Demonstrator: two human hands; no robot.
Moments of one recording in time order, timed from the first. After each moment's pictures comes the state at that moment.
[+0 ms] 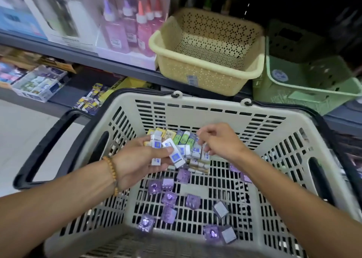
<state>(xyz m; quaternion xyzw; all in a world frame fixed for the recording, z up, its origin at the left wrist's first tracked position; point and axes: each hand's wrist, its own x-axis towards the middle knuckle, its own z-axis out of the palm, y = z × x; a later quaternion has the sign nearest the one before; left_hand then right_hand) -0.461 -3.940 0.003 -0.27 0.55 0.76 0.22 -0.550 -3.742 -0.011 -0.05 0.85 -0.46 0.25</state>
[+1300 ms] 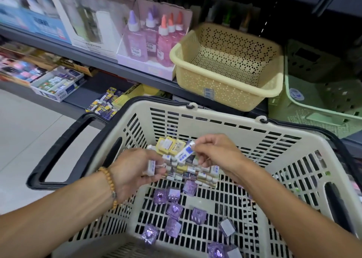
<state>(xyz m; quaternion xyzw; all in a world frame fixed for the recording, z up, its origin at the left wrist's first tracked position) -0.450 -3.963 0.004 -0.37 0.54 0.74 0.15 -0.549 -3.774 -0.002 -0.03 0.77 -0.55 0.34</state>
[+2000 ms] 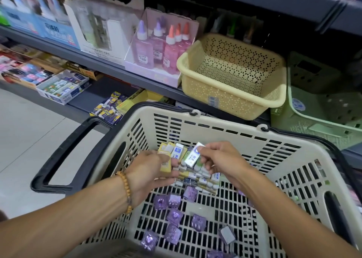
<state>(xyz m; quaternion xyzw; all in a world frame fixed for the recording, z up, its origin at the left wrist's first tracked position) -0.457 -3.949 0.009 -0.35 0.53 0.76 0.13 -0.551 -3.777 -0.008 0.00 0.78 -0.54 0.33</state>
